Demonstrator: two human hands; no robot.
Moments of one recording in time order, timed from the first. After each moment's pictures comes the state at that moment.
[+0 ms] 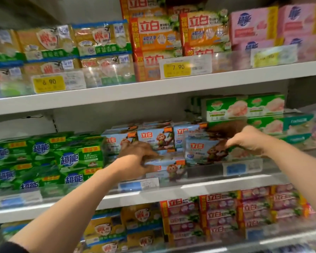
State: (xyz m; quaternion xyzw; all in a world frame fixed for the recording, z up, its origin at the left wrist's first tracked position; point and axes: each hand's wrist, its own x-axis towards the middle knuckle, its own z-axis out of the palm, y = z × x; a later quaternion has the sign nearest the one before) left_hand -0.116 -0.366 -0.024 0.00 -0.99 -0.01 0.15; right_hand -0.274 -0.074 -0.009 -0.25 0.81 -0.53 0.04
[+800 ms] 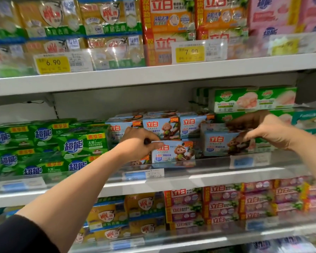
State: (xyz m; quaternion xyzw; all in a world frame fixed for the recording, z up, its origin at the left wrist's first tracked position) left_hand -0.118 -0.369 -0.014 0.02 -0.97 -0.13 0.20; right_hand -0.277 -0.053 -0.006 -0.38 0.76 -0.53 0.03
